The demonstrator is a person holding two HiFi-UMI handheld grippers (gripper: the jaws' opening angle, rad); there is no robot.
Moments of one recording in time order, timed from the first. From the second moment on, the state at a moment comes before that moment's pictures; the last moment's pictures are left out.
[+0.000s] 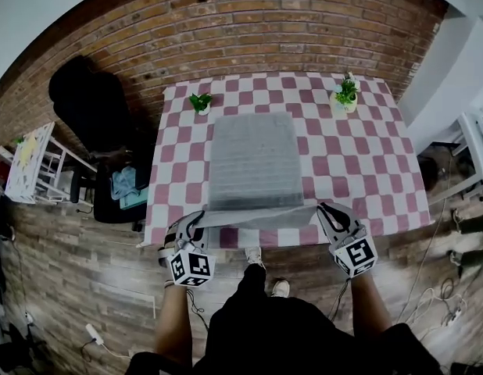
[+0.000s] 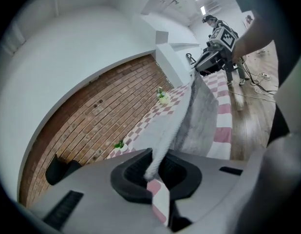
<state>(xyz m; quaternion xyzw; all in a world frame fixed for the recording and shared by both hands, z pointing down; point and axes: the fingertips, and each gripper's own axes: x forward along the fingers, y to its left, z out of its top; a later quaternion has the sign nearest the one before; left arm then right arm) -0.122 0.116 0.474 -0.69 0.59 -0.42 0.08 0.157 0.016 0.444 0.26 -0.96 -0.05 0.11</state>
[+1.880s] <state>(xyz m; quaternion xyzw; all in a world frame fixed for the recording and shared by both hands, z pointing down) -0.287 -0.267 0.635 -0.73 0.55 -0.39 -0.10 0.002 -0.392 0.614 0.37 -0.89 0.03 0.27</state>
